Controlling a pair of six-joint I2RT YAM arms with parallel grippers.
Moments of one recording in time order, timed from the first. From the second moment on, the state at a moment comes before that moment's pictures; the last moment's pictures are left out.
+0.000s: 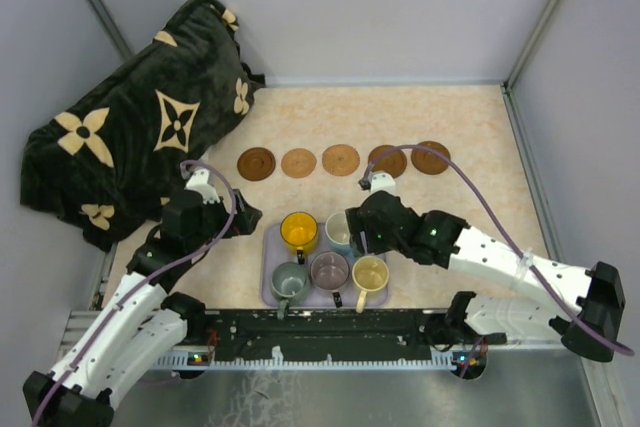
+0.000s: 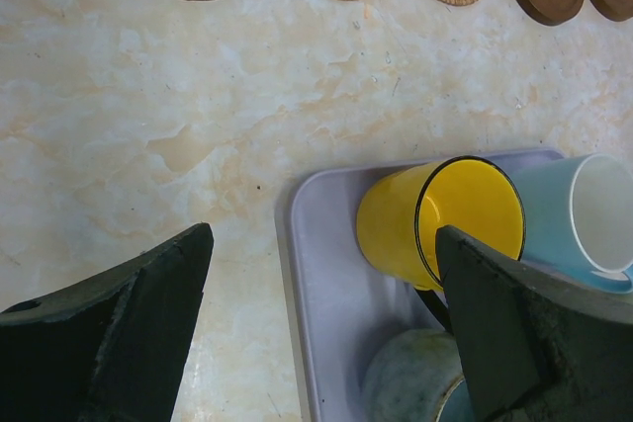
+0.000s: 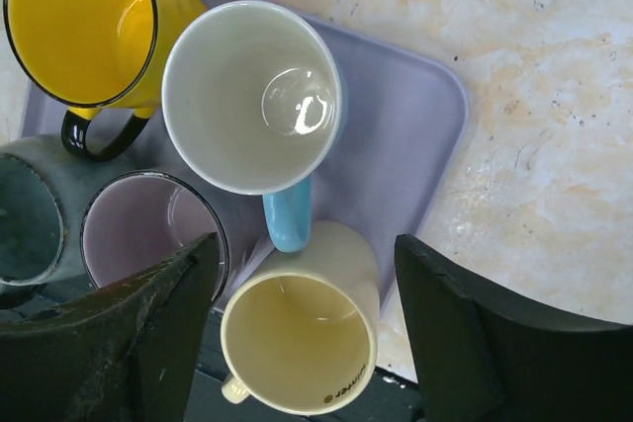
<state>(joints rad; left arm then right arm) -0.42 0.64 0.53 -0.38 -0.02 -0.47 1.02 1.04 0.87 -0.72 0.31 0.61</state>
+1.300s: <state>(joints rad) -0.42 0.71 0.53 -0.33 0.00 -0.48 1.10 0.92 0.83 -0.86 0.33 0.84</state>
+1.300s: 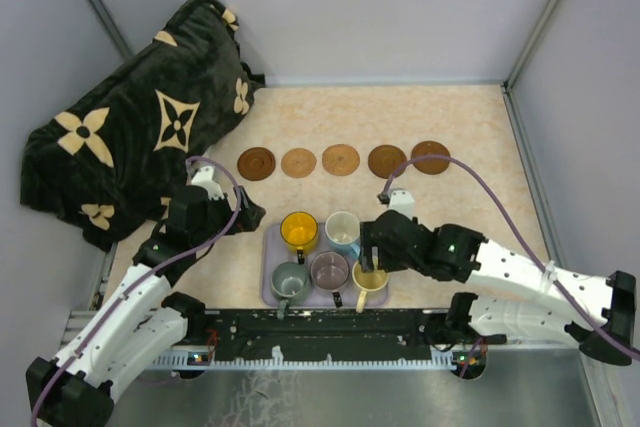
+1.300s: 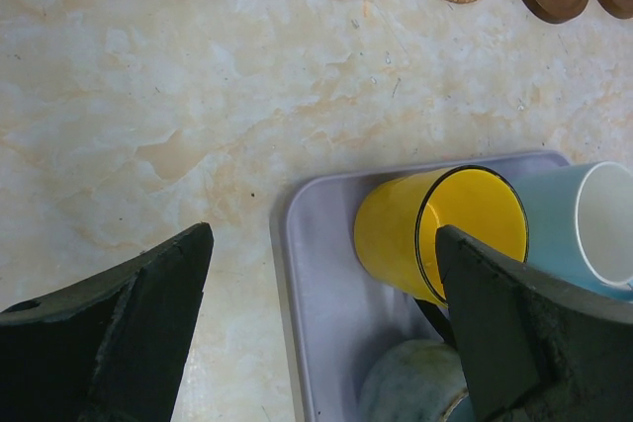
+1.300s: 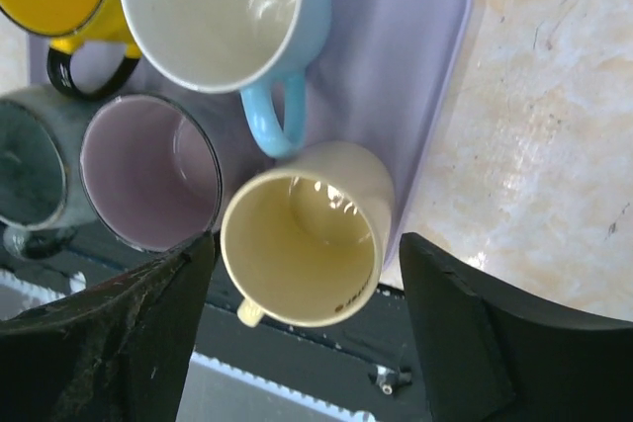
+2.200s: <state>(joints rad) -0.42 0.59 0.51 -0.38 0.05 -0.50 1.57 1.19 0.83 -1.05 0.52 1.39</state>
